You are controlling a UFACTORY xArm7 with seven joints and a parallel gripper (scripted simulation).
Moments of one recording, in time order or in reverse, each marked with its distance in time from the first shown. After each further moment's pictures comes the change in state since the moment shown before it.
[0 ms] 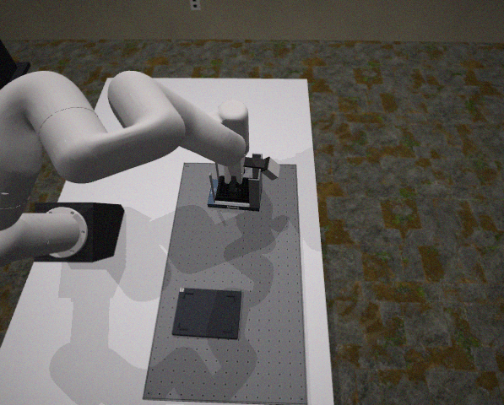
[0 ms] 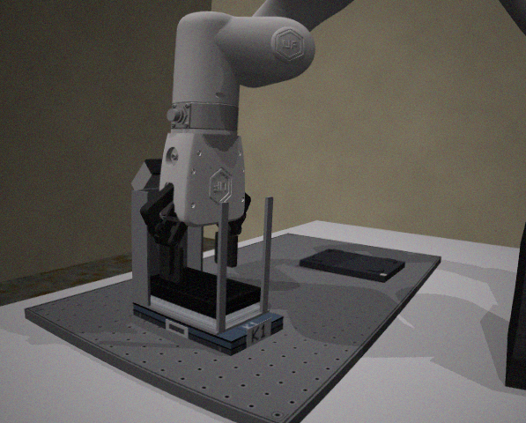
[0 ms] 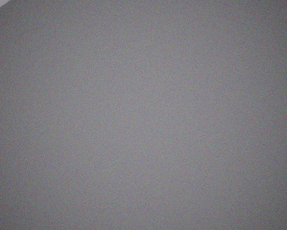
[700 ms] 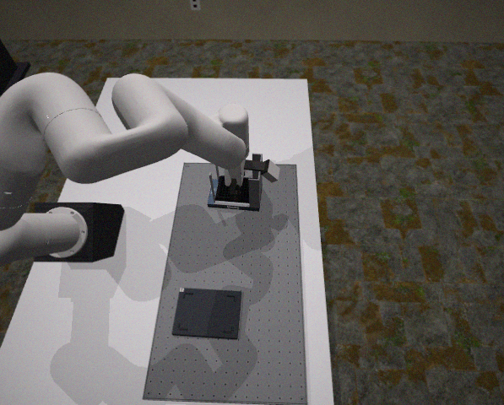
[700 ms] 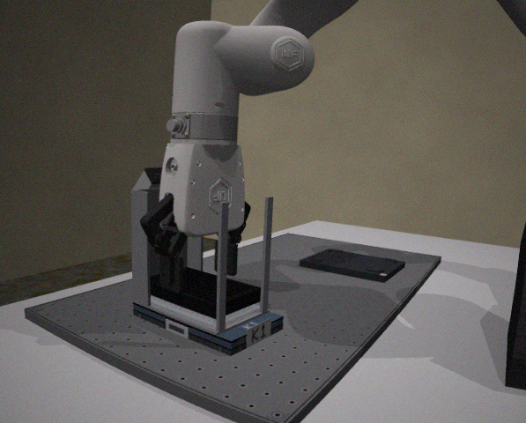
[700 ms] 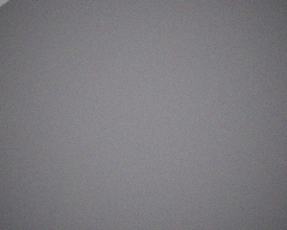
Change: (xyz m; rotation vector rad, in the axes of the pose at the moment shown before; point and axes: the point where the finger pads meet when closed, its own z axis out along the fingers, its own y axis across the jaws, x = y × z) arm 0.000 0.000 0.011 0.000 0.000 0.000
